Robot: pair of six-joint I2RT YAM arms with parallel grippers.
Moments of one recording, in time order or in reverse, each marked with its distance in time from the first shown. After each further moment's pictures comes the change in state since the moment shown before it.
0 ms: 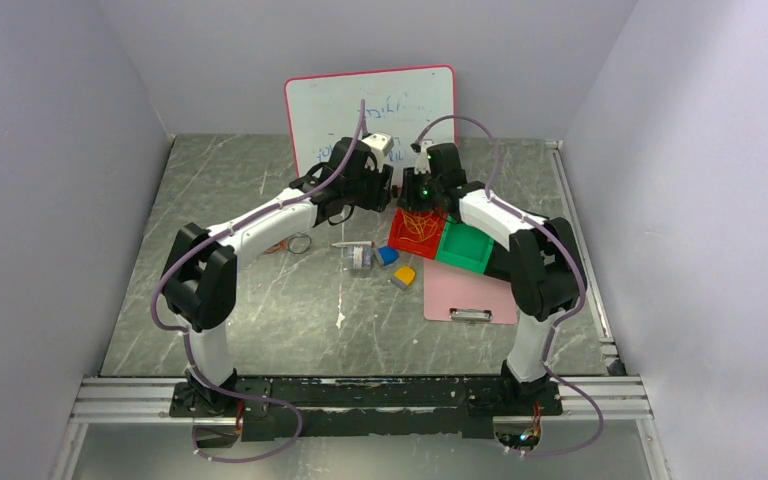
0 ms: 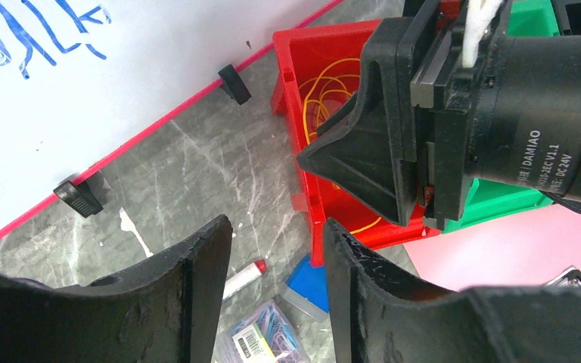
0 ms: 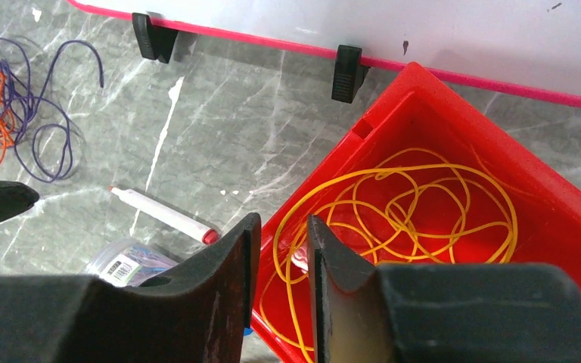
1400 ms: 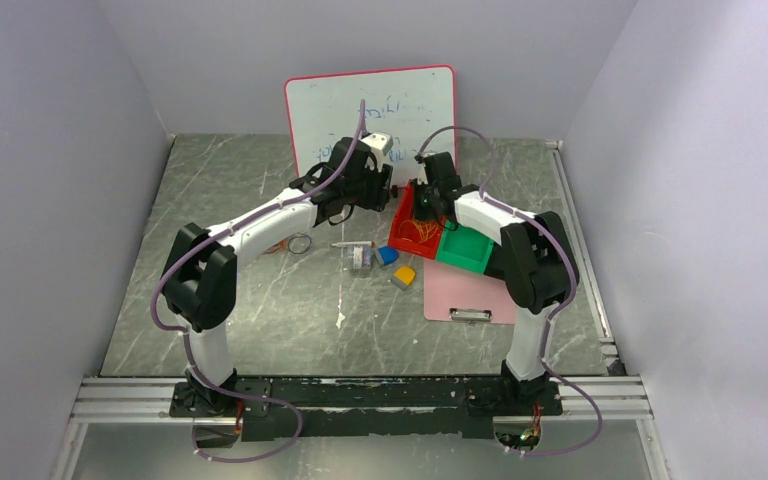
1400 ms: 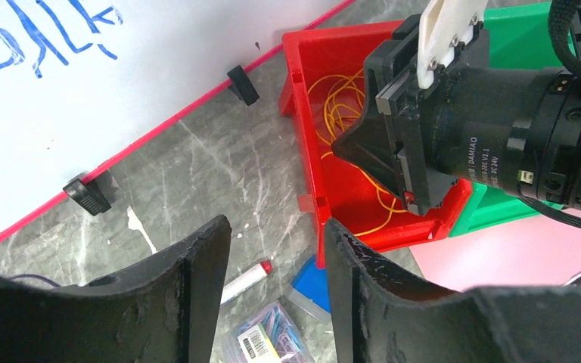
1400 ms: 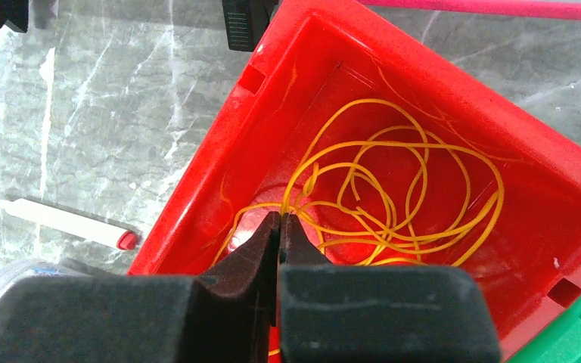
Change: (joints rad) left arm 0.000 0.000 0.000 0.000 -0.016 0.002; right arm 0.000 0.067 -0.005 -0.067 0.157 0.007
